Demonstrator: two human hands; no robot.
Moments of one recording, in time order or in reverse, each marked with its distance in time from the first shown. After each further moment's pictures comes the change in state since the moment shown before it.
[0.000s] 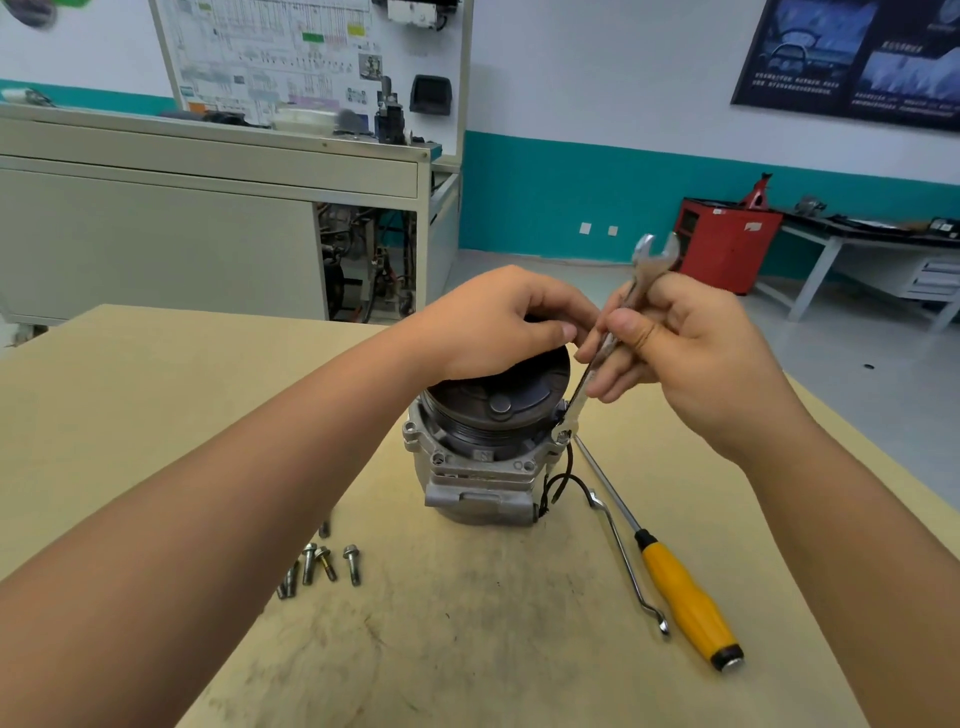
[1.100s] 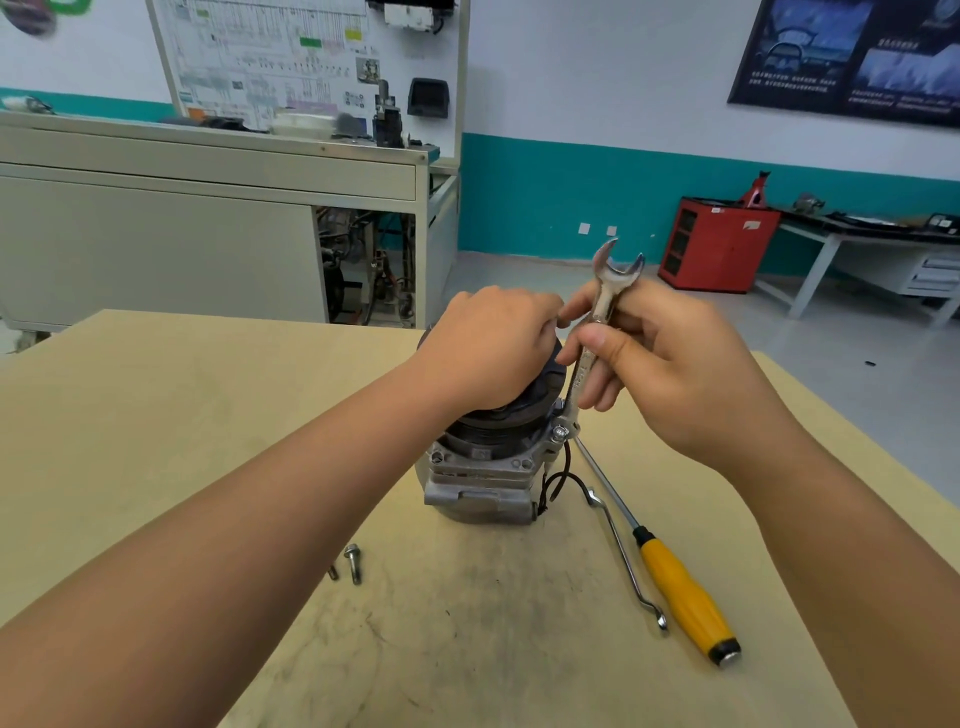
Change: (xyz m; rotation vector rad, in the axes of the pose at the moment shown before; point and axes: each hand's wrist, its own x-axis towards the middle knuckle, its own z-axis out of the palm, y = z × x) left_hand 0.005 -0.004 0.026 0.528 0.174 -0.141; right_hand -0.011 -0.008 0.007 -0.337 -0.040 -0.152
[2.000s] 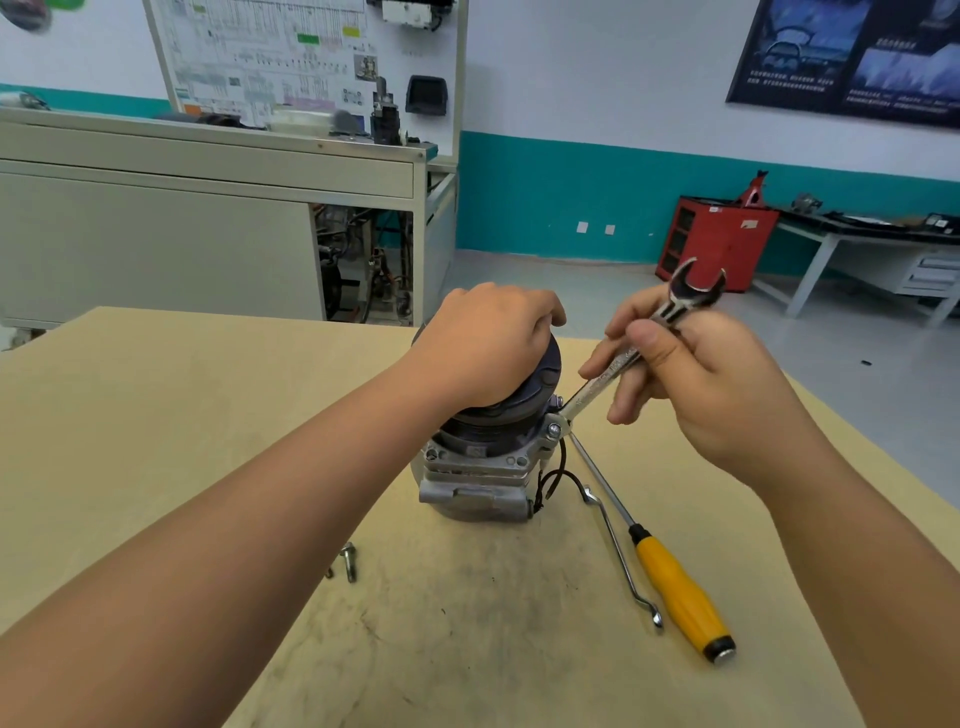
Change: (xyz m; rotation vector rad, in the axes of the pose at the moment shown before) left_hand 0.000 0.000 -0.001 -0.010 -0.056 -0.056; right_hand -0.014 0.013 -0.011 0.237 0.040 0.127
